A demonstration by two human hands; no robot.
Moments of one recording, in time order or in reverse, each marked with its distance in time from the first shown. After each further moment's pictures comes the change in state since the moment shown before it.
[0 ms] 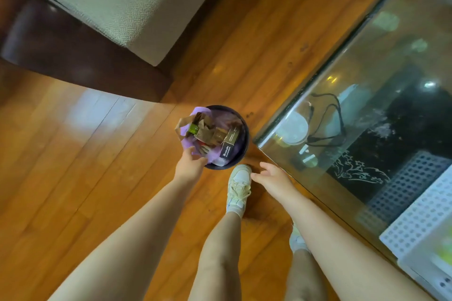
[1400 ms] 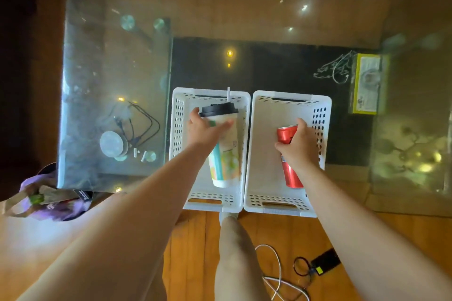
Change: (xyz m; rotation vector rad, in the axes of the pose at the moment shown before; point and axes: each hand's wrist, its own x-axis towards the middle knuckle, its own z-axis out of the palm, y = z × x) left_hand -0.249 0.115 0.472 0.441 -0.246 0.517; right_hand -0.133 0.356 -0.360 0.166 0.896 0.108
